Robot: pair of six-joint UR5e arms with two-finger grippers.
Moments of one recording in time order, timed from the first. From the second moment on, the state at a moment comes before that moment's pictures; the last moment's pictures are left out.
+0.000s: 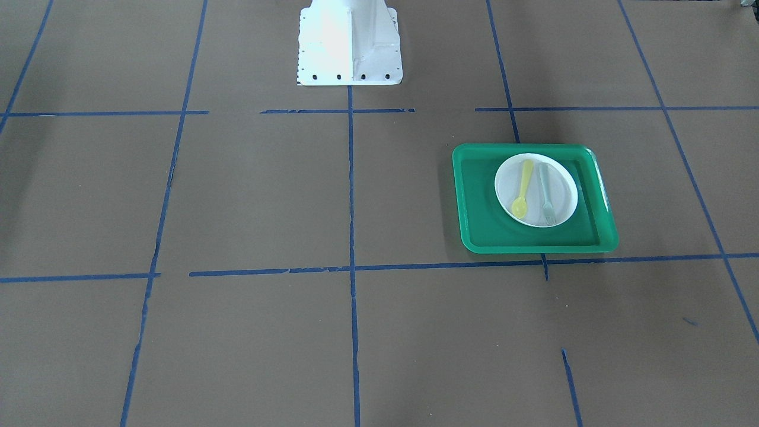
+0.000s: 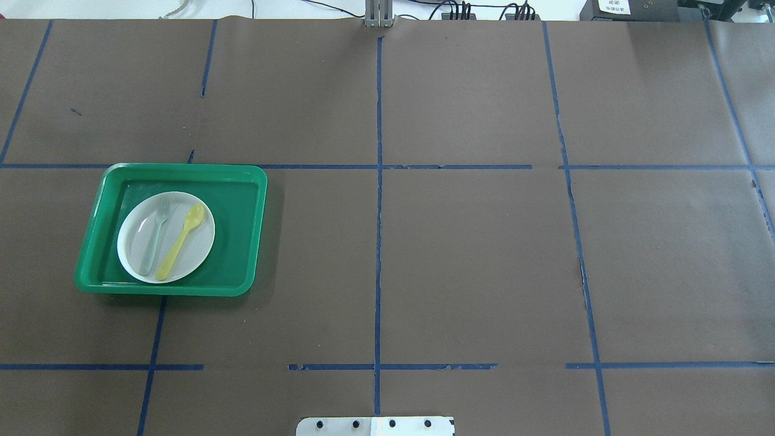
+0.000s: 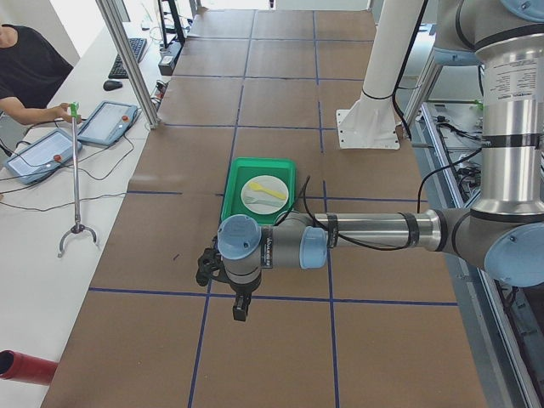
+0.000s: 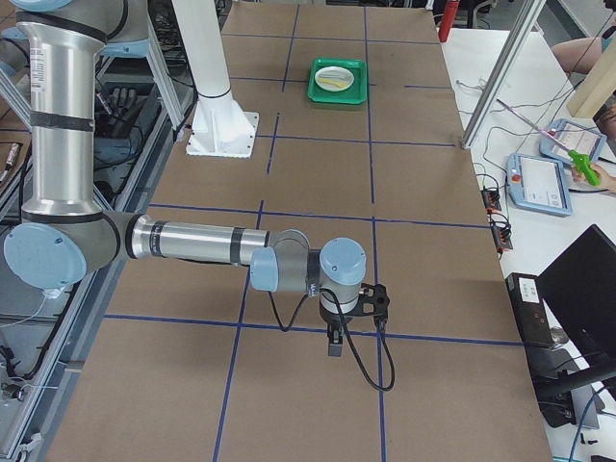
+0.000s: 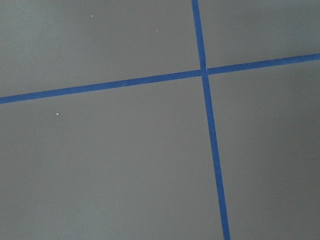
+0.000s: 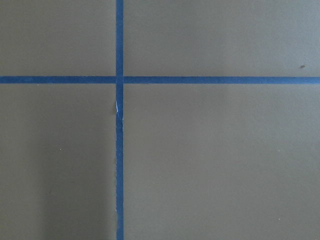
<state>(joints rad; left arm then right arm) -1.62 -1.48 -1.64 -1.58 -2.34 0.16 1.58 -1.66 1.61 -1.50 2.28 0.03</state>
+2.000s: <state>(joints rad) -0.97 -1.63 -1.72 -2.19 -2.27 -0.61 1.58 -1.66 1.61 -1.50 2.28 0.03</state>
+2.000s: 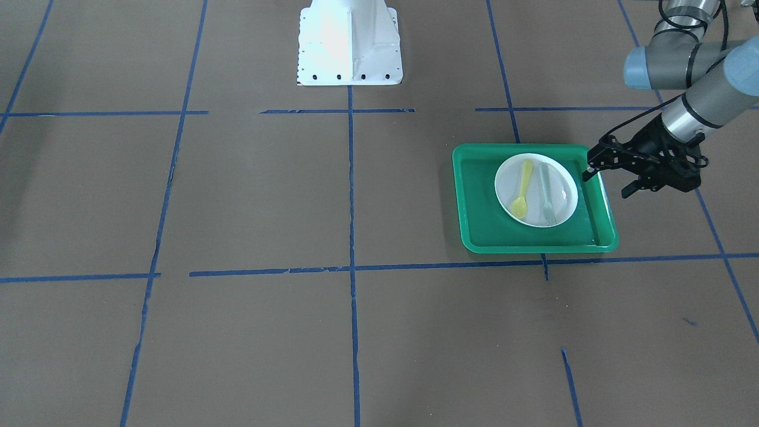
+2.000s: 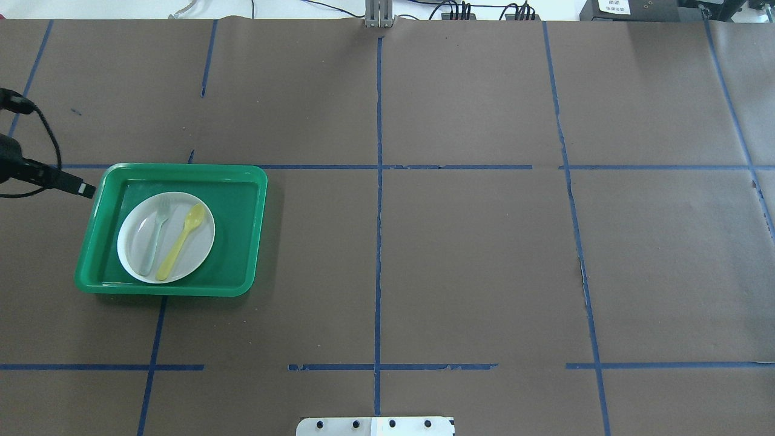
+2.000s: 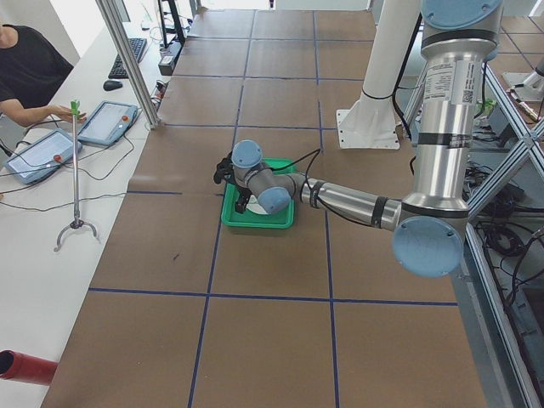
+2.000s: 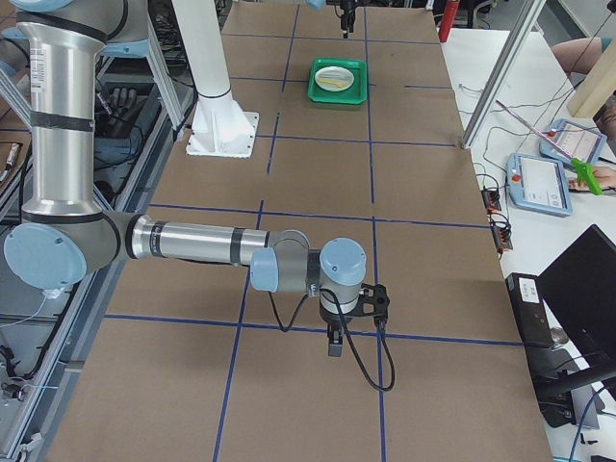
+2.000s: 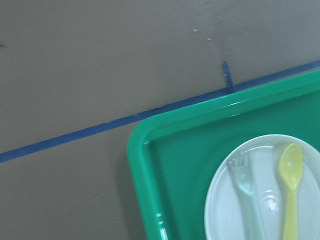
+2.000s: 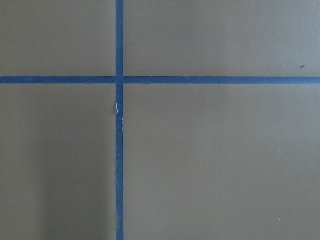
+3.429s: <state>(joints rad) -0.71 -1.76 -1.70 -1.99 -2.03 -0.67 1.58 -1.66 1.61 -1.50 2.28 0.03</state>
